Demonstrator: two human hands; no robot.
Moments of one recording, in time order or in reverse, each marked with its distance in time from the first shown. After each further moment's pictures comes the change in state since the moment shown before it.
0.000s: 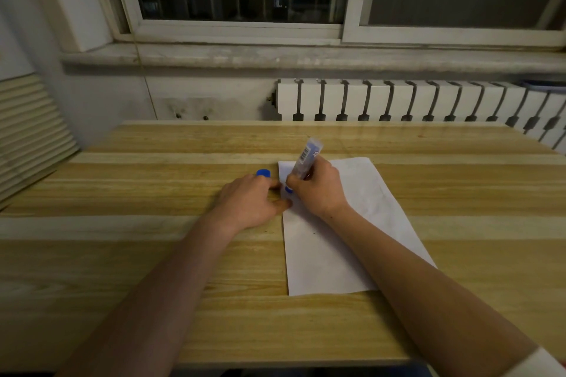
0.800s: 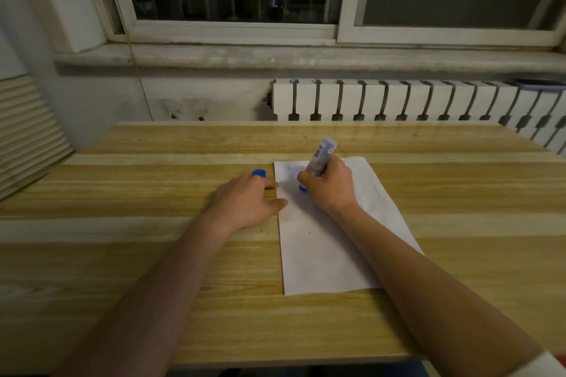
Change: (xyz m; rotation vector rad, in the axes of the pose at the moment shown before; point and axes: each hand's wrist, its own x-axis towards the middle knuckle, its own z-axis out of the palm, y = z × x) left_hand 0.001 -0.002 0.005 0.002 0.019 -0.021; right_hand 0.002 0.008 -0.020 -0.065 0.089 0.085
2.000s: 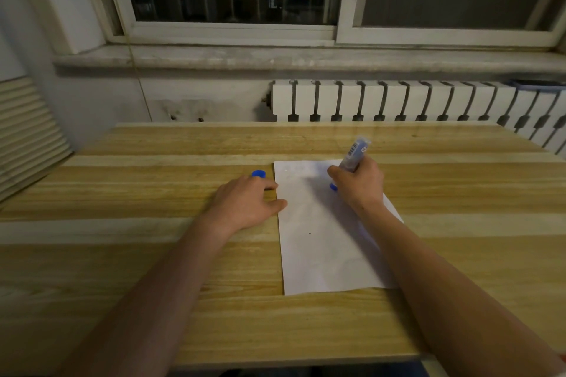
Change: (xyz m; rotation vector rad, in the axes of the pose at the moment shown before) left_hand 0.001 -0.001 -0.001 -0.011 -0.049 0.038; right_hand 0.004 0.014 -0.039 0.023 0.173 0.175
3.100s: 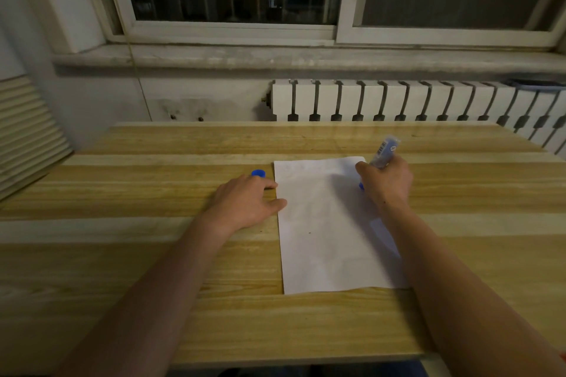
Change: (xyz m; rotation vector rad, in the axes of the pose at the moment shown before) left_hand 0.000 0.000 0.000 0.002 0.009 0.004; right_hand 0.021 0.018 -0.029 -0.014 0.170 0.112
